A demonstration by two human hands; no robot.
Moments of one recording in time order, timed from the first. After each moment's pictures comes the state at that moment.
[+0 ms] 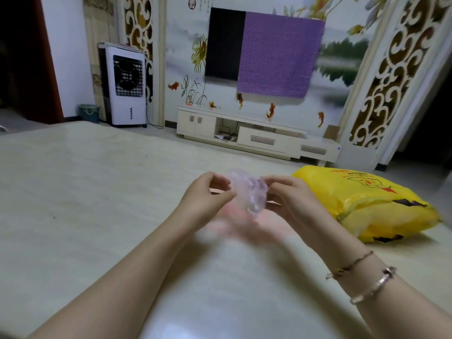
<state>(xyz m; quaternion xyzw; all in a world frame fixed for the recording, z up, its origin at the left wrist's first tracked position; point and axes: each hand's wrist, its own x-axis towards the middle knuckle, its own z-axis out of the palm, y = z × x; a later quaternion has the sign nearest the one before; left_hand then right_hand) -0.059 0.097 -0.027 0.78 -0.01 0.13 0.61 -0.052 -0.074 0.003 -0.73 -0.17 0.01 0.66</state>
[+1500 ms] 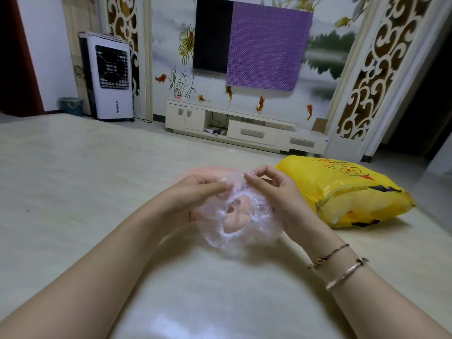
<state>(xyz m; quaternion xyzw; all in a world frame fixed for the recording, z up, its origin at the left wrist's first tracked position) -0.075 0.091 -0.017 0.68 -0.06 -0.11 0.72 -0.050 -0.090 -0.017 -0.70 -0.16 -0.02 0.70</state>
